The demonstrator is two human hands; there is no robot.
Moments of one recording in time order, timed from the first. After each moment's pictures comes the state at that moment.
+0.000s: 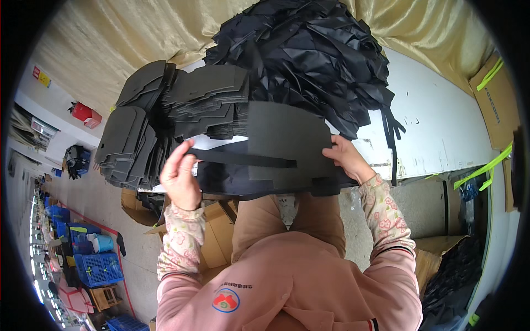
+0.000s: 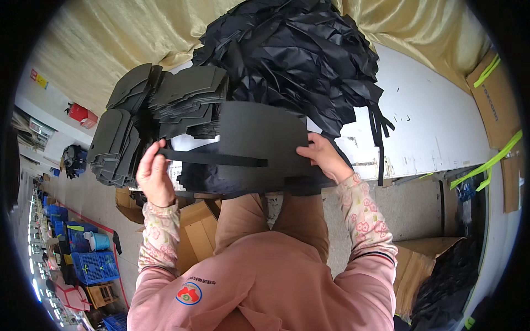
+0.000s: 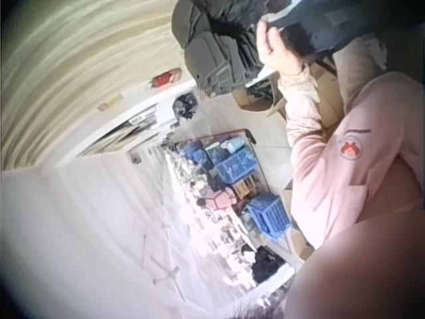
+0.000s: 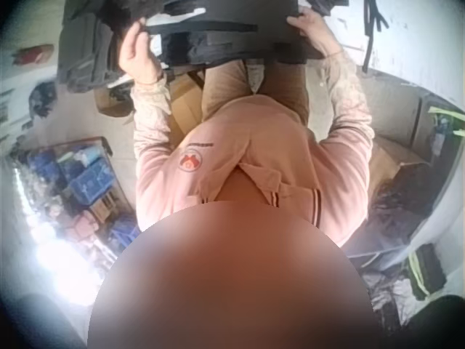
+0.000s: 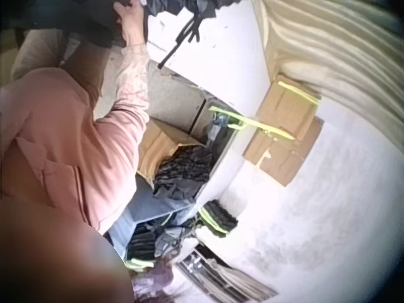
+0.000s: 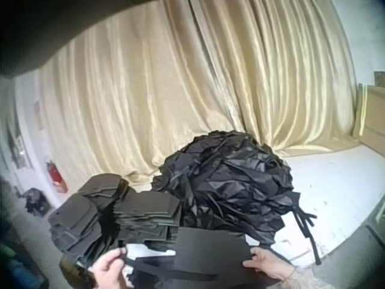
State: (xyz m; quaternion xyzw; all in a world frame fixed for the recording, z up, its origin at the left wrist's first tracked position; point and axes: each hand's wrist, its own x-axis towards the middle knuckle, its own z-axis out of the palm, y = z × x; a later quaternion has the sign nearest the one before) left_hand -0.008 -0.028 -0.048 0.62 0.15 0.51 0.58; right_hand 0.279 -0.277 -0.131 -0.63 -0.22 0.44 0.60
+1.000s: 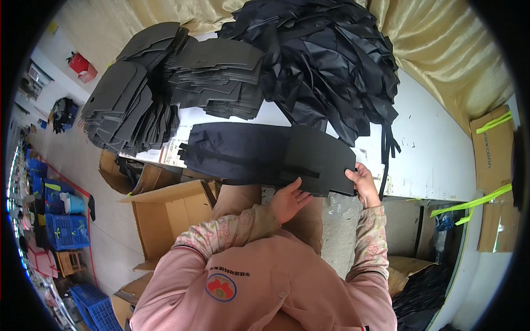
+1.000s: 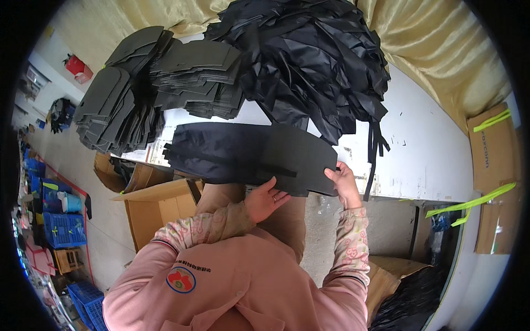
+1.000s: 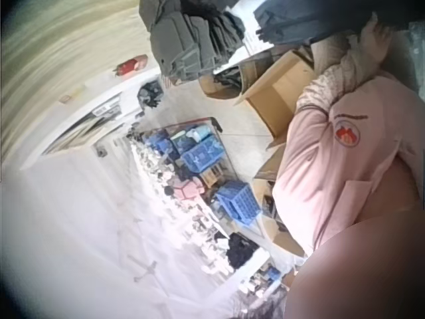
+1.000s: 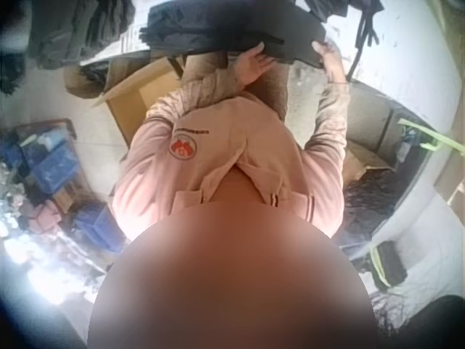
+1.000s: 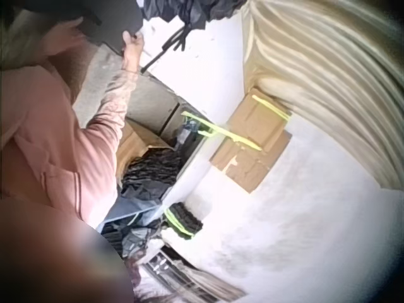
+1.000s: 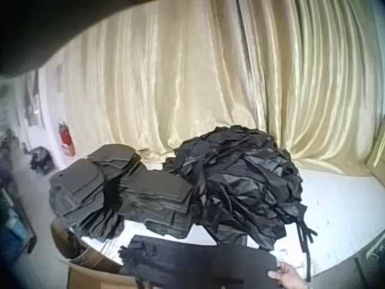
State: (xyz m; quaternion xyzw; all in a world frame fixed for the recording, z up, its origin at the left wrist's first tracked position) left_hand 0.080 -0.199 -0.210 0.04 0.21 0.01 0.98; right_hand 0.307 -0.356 -0.201 -0.65 -0.12 0.38 0.65
